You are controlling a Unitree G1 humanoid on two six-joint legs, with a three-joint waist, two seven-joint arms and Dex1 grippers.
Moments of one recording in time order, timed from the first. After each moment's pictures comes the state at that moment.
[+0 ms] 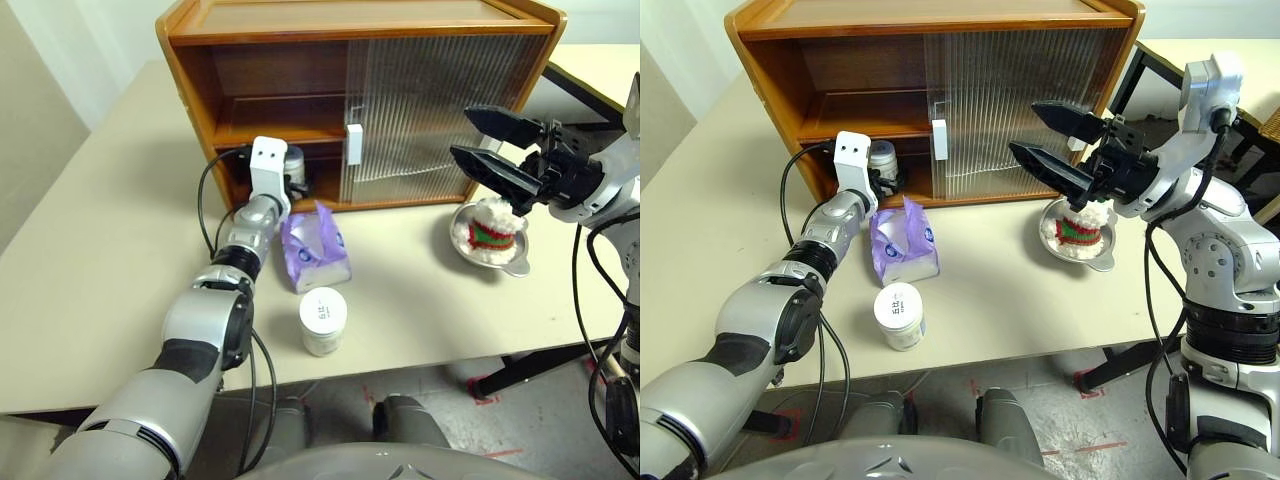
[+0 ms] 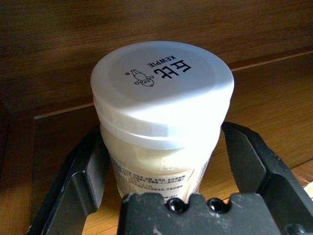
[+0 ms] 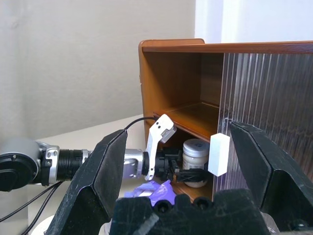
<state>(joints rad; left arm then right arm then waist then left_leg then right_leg) -0.97 0.14 0.10 1.23 -0.04 -0.15 -0.22 -0.46 -0.62 -0.28 -0.20 0.81 0.50 0.95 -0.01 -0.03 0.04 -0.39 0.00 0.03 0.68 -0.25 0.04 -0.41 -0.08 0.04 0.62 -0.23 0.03</state>
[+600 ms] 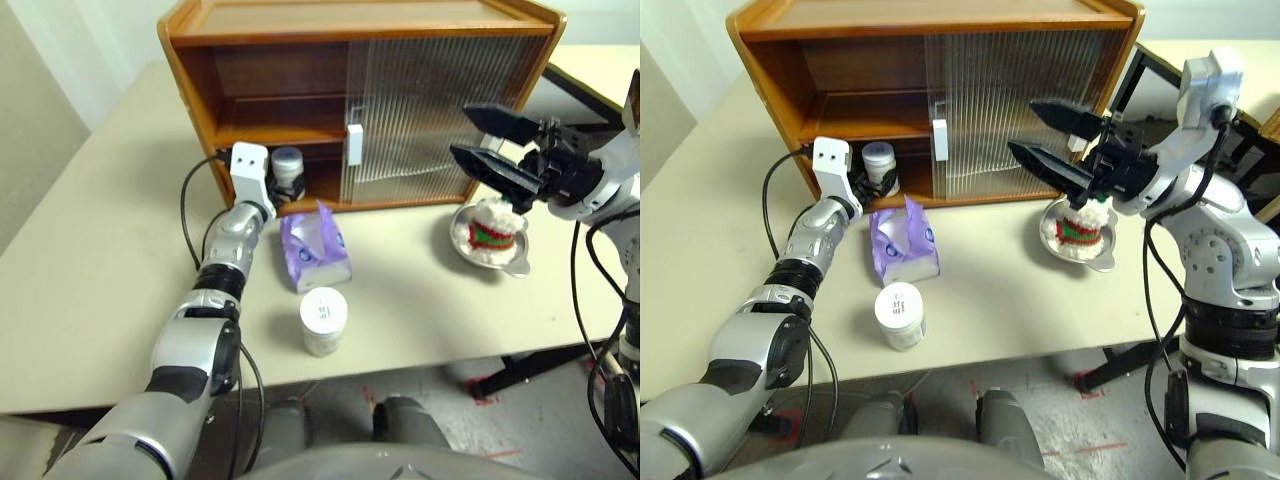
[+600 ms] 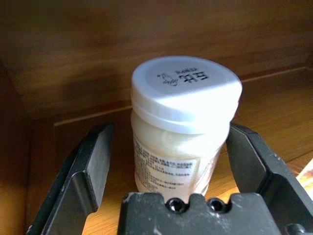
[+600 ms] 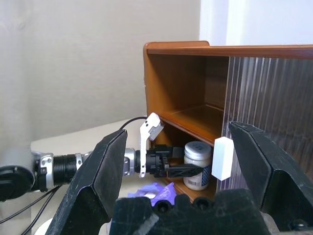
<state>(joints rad) -0.74 0.18 0.13 0.82 -0.08 -0.07 -0.32 -0.48 -0.62 -0.28 -0.19 0.81 0.50 0.97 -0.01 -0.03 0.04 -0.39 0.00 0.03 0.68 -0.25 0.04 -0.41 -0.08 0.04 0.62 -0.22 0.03</state>
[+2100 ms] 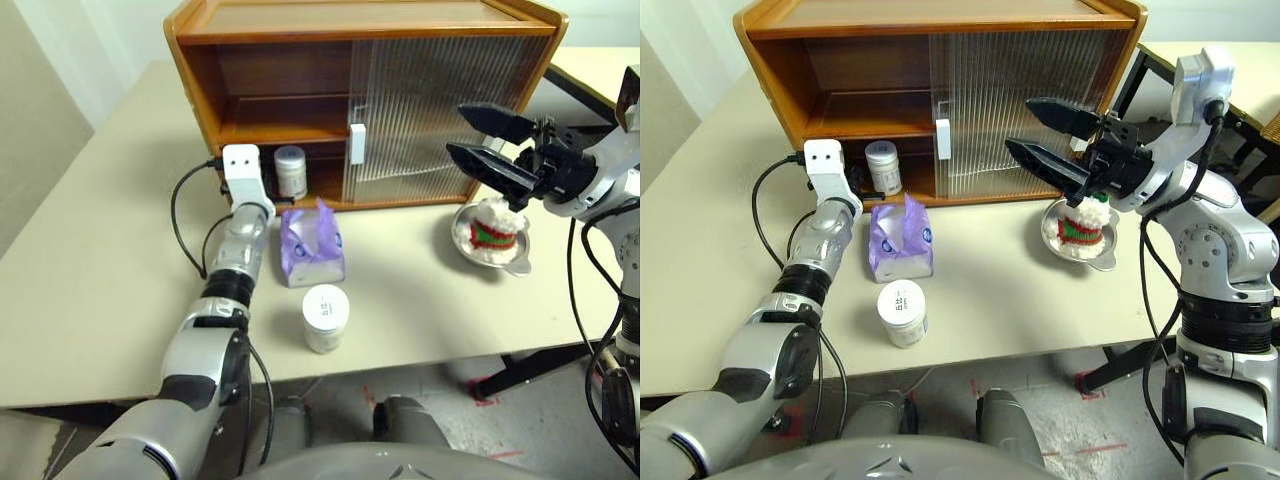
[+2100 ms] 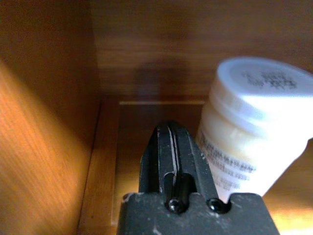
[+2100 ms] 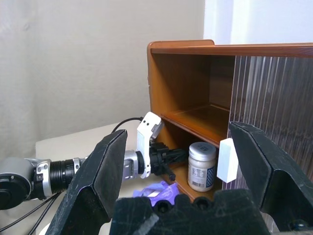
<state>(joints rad) -0.79 0.11 0.15 0.90 -0.07 -0.06 0.02 -0.50 -0.62 -0.26 -0.17 0.81 0.50 0.97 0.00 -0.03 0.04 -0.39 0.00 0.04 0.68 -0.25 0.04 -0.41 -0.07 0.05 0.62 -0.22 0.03</state>
